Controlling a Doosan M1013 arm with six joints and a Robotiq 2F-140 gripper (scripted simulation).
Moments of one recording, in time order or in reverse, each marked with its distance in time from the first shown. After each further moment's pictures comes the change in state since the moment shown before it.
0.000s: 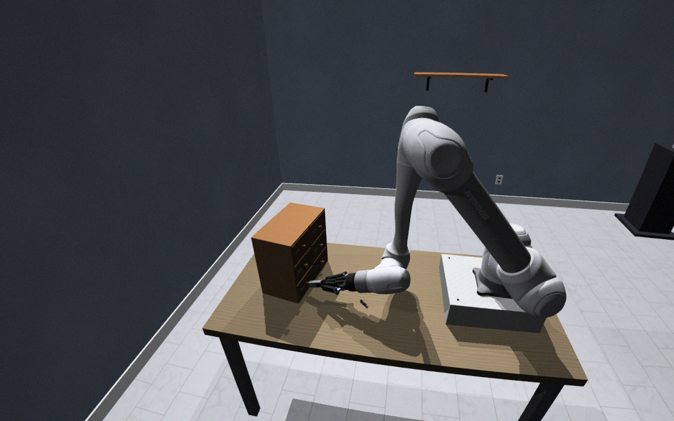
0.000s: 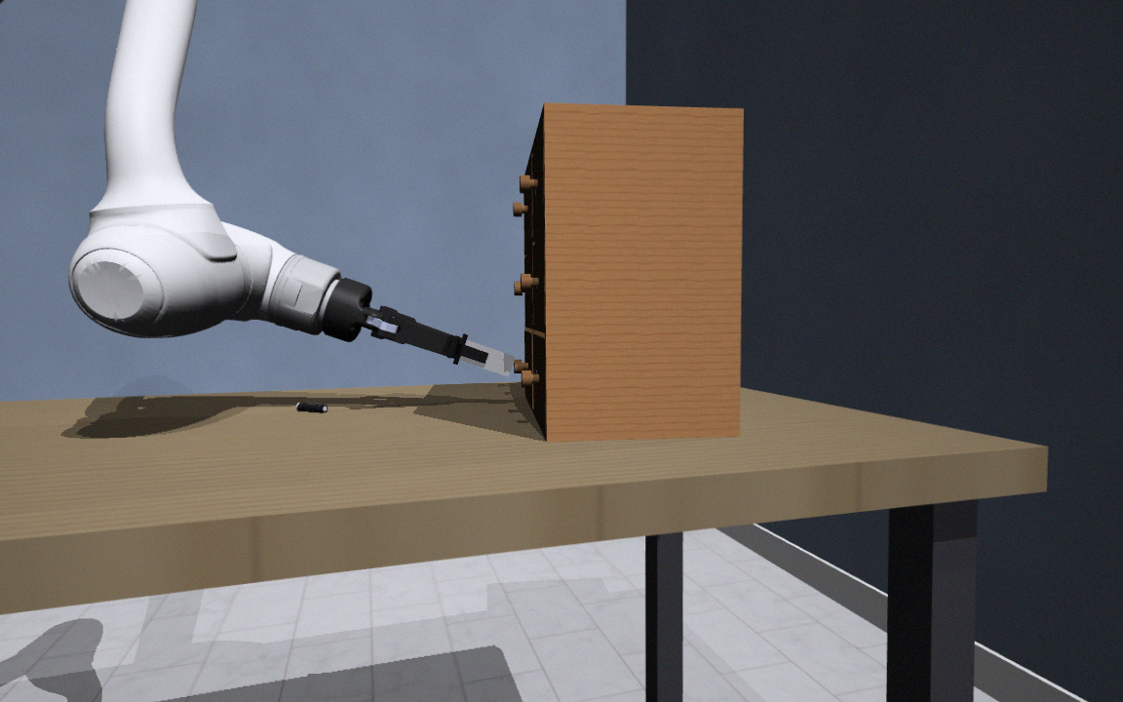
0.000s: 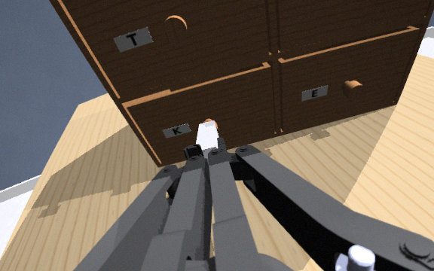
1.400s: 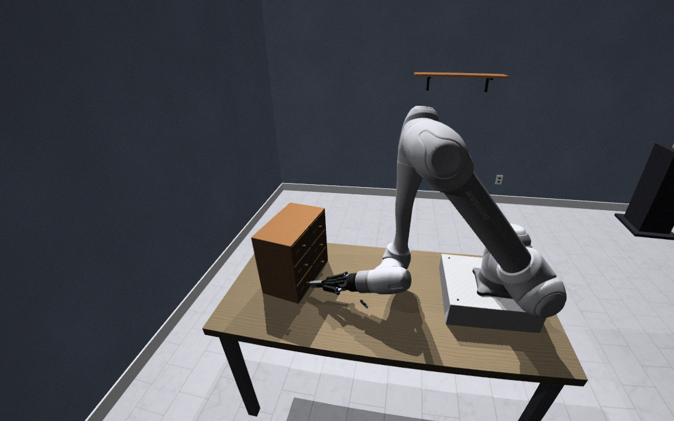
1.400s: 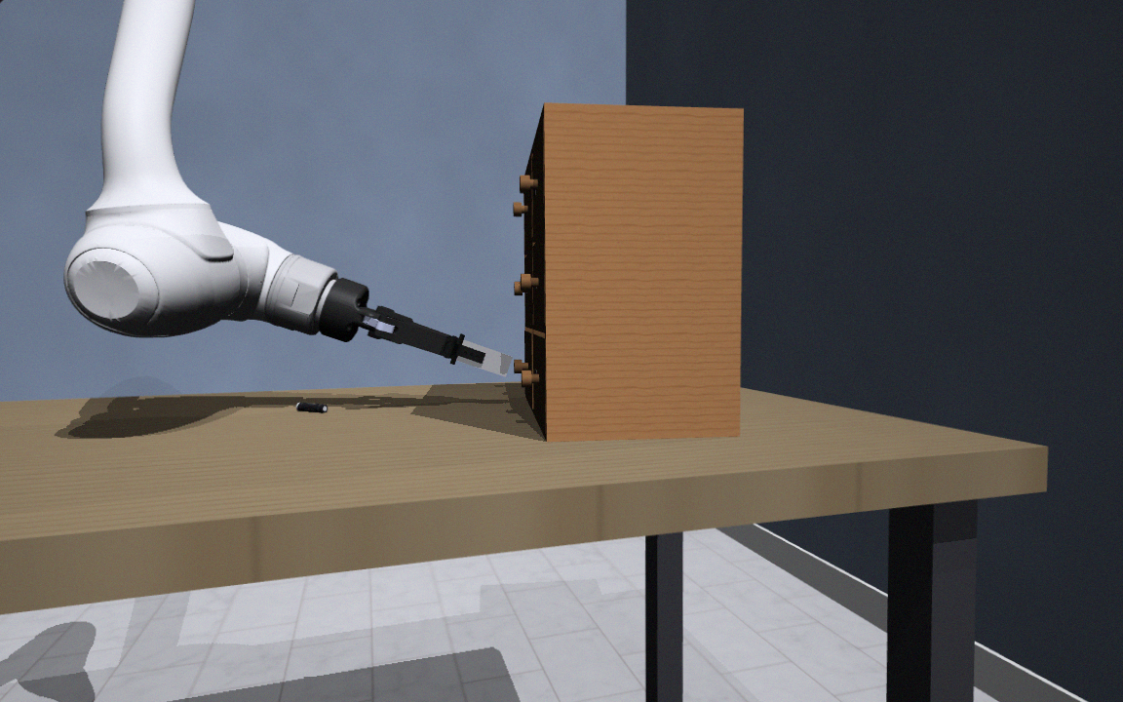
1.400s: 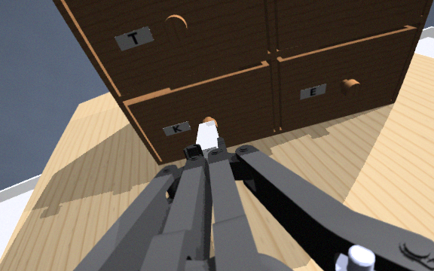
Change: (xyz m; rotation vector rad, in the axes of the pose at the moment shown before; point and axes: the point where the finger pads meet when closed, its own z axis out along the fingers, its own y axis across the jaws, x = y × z) arm -0.001 0.000 -0.004 0.000 0.000 0.000
